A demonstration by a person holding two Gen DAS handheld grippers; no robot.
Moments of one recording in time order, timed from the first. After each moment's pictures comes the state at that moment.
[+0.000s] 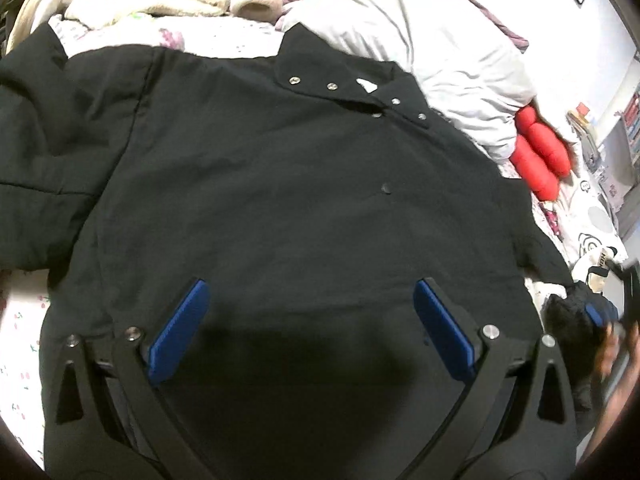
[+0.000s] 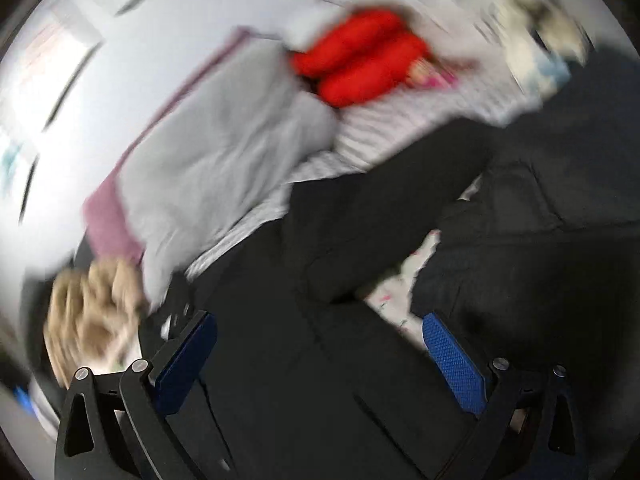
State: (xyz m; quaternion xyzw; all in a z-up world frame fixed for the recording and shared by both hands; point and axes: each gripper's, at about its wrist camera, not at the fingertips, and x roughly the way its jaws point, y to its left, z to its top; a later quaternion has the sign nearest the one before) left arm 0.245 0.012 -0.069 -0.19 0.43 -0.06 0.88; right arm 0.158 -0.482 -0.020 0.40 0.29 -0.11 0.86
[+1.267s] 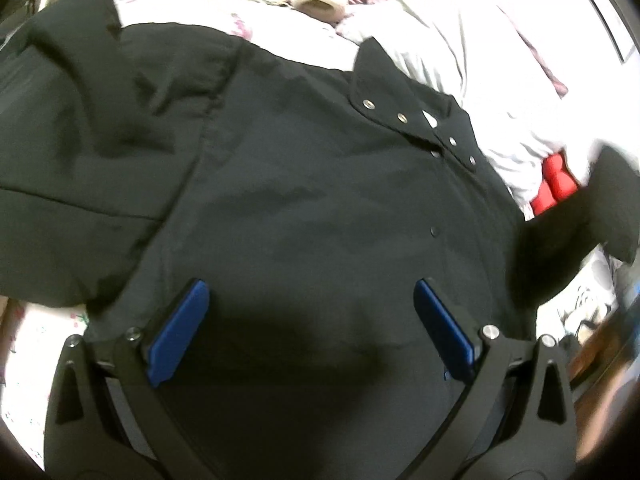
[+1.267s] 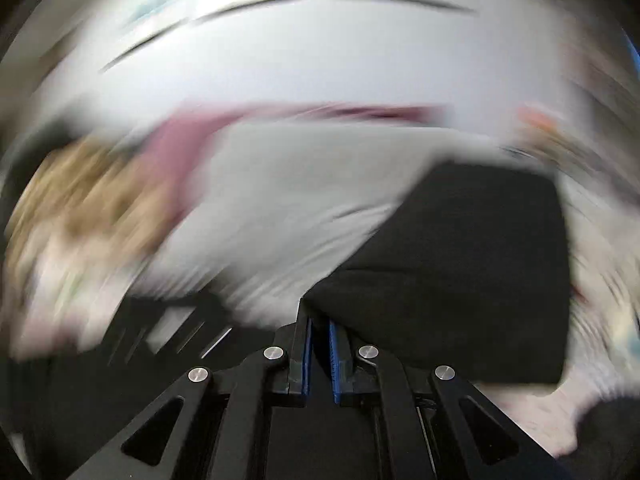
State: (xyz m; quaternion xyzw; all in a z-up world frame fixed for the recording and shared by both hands) left arm 0.267 0.080 -0.071 -0.26 0.45 -0.02 0.86; right arm 0.247 -0.201 0.019 -0.12 0.26 0.04 0.96
